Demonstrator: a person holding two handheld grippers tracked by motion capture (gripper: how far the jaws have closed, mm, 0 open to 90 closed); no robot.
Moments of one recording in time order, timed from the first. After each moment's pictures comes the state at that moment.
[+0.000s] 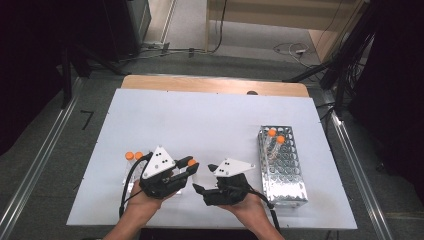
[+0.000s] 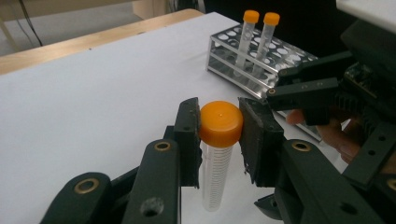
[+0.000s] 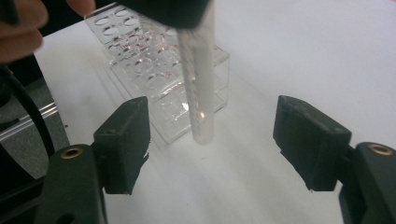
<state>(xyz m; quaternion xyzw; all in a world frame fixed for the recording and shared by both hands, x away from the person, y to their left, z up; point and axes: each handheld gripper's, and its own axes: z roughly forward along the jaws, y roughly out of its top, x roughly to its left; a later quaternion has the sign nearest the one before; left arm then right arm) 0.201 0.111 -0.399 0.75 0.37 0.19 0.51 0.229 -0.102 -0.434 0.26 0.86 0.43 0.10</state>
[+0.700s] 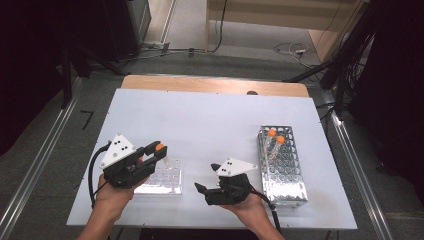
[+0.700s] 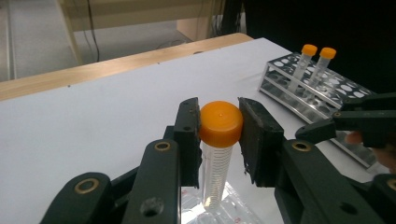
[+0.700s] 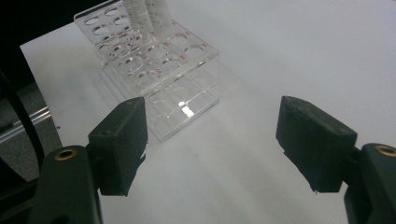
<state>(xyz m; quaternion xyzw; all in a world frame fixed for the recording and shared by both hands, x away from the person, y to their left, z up) 0.201 0.174 -0.377 0.71 0.43 0.24 0.51 0.229 -0.106 -0.436 0.27 0.85 0.43 0.11</state>
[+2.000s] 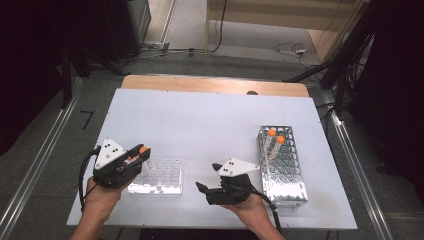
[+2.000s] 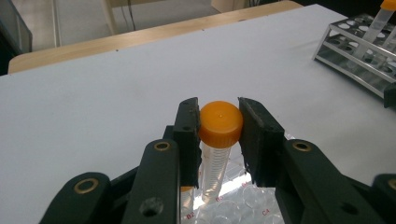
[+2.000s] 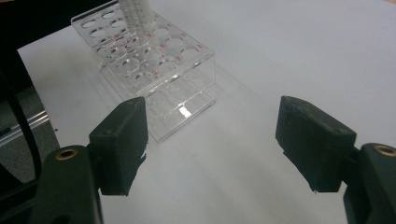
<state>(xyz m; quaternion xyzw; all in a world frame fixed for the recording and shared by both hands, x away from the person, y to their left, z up) 0.205 0.200 -0.407 0.71 0.47 0.27 0.45 0.229 -0.109 -0.435 0.28 0.85 0.44 0.11</state>
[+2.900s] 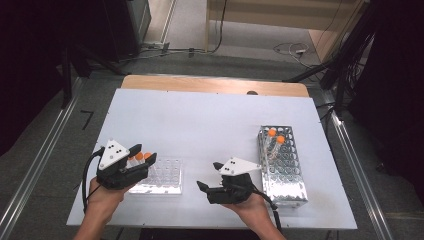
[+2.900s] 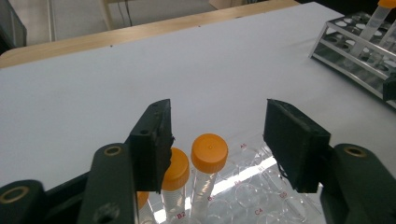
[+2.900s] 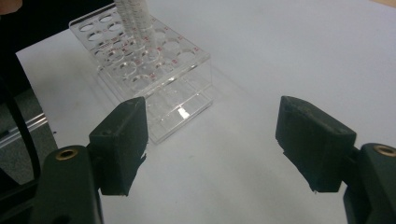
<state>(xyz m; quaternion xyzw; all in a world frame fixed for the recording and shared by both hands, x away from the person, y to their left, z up) 0.206 0.196 -0.409 0.71 0.48 0.26 0.45 0.229 -0.111 -0.433 0.28 0.85 0.44 0.11</state>
